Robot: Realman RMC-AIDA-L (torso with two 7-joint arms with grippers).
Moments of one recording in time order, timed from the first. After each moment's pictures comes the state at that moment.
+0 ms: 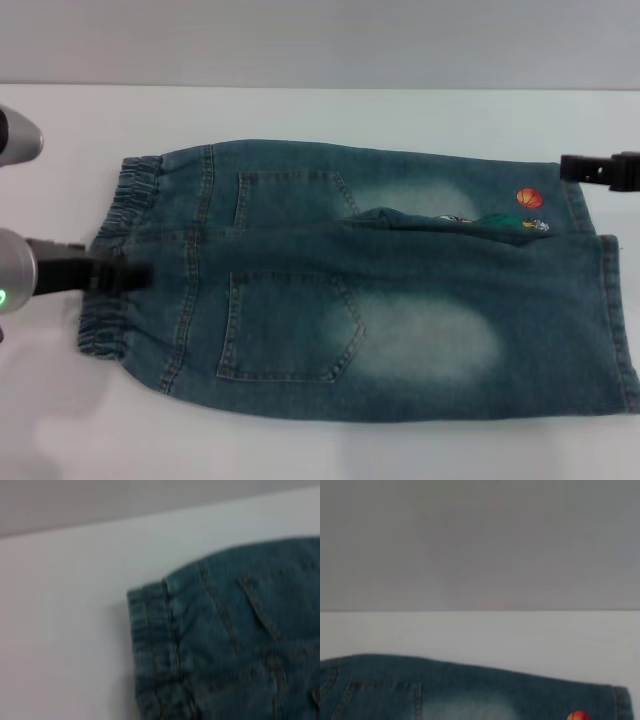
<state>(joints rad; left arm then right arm) -0.06 -2.06 -1.49 -1.74 2.76 -1.09 0.16 0.07 2.09 -1.44 -1.90 0.61 1.18 -0.13</state>
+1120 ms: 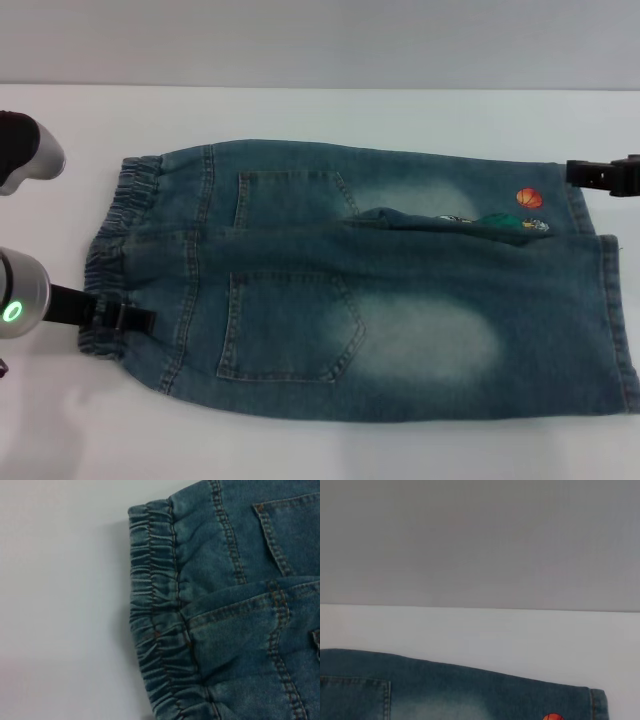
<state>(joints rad) -0.17 -2.06 -1.48 -1.72 2.82 -1.36 -0.02 0.08 2.08 -1.48 -1.83 0.53 1.11 -0.13</state>
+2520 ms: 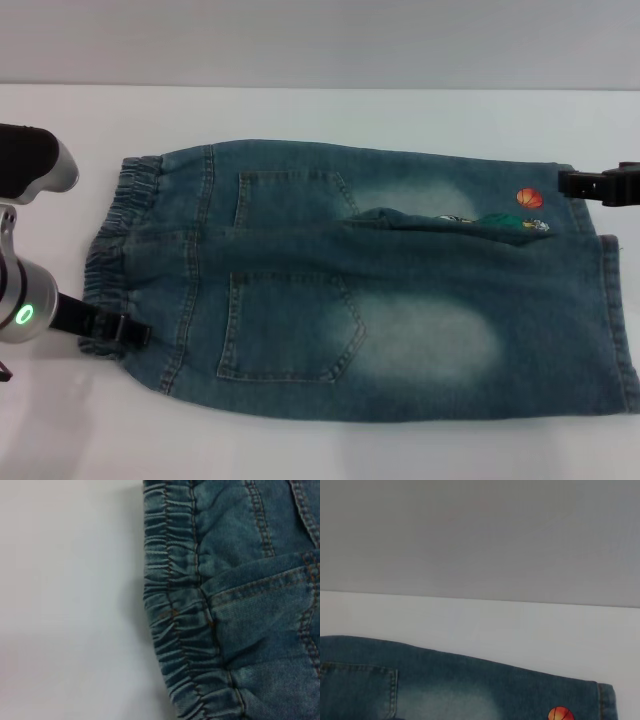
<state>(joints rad) -0.23 -2.06 -1.48 -1.60 2.85 -1.36 -0.05 0.08 2.08 -1.49 -1.83 0.54 1.11 -0.16</state>
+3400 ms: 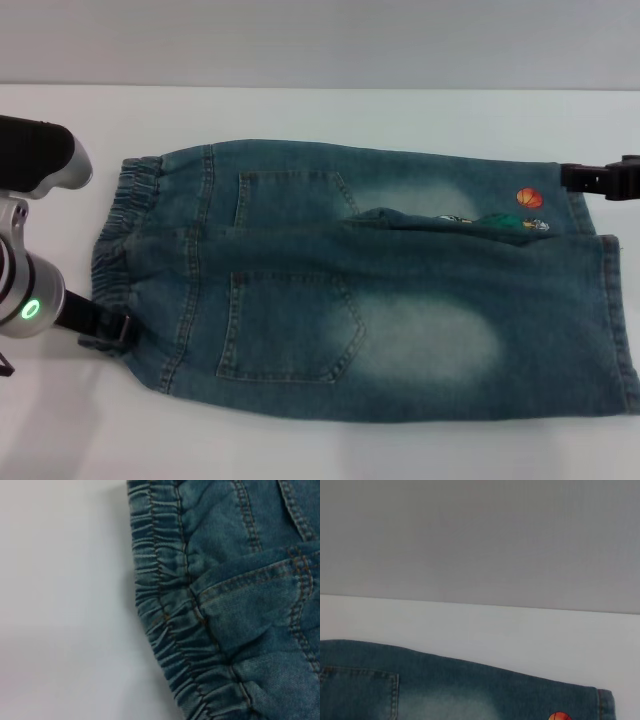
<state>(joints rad) -0.28 -2.06 -1.48 -1.58 2.85 -1.41 -0.03 0.09 2.08 -1.48 -1.85 0.54 1.12 -0.16</state>
